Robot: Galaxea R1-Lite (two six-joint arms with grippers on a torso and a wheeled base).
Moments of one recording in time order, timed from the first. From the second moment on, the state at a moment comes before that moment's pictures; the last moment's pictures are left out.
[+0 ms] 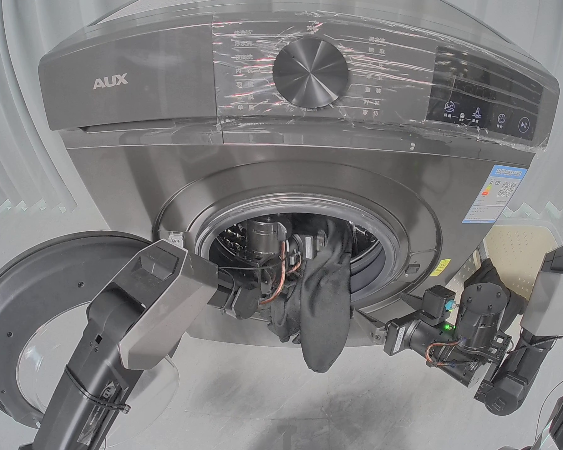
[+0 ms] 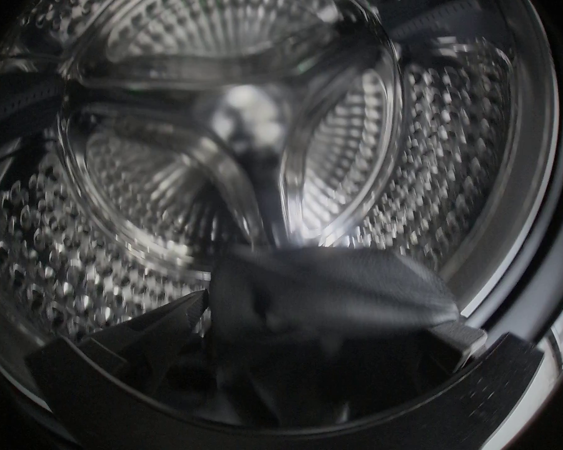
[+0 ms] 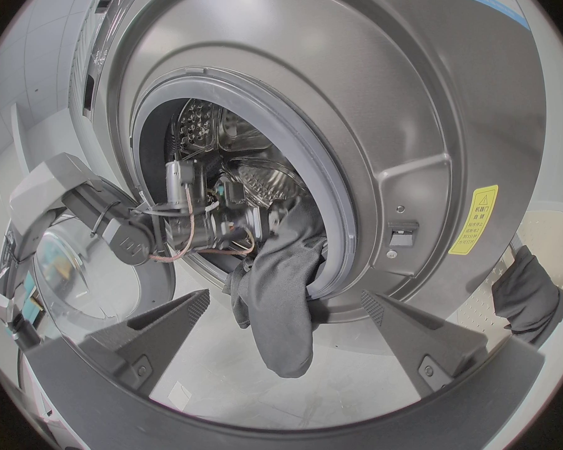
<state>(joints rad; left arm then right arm) -0.56 2.68 -1.83 -0.75 0.13 -0.13 0.61 2.04 -0.27 -1.54 -0.15 0.19</state>
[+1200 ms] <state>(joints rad) -0.61 2.54 -1.47 -0.71 0.02 -0.09 0.62 2.05 -0.28 -1.54 -0.15 0.19</state>
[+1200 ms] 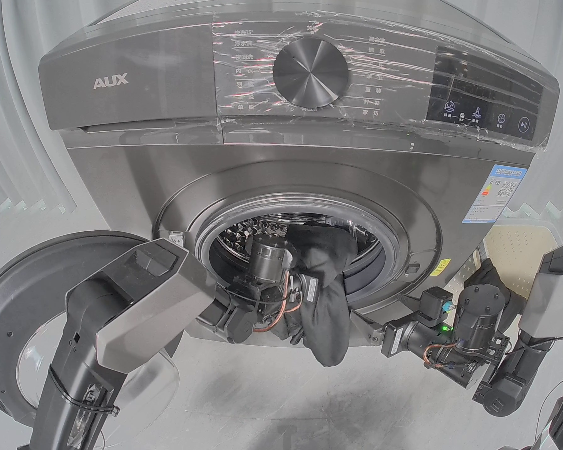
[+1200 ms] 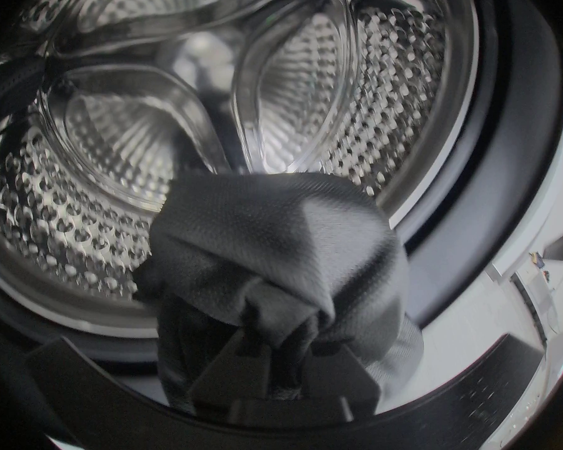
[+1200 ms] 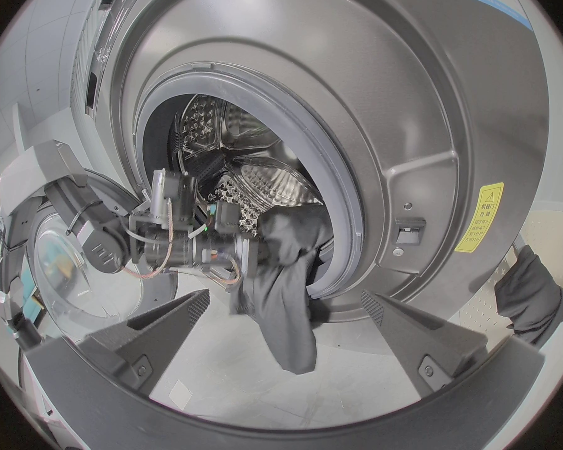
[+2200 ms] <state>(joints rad) -0.57 2.57 -1.61 -0.71 0.11 -0.12 0.62 2.05 -0.28 -1.54 -0.15 0.19</state>
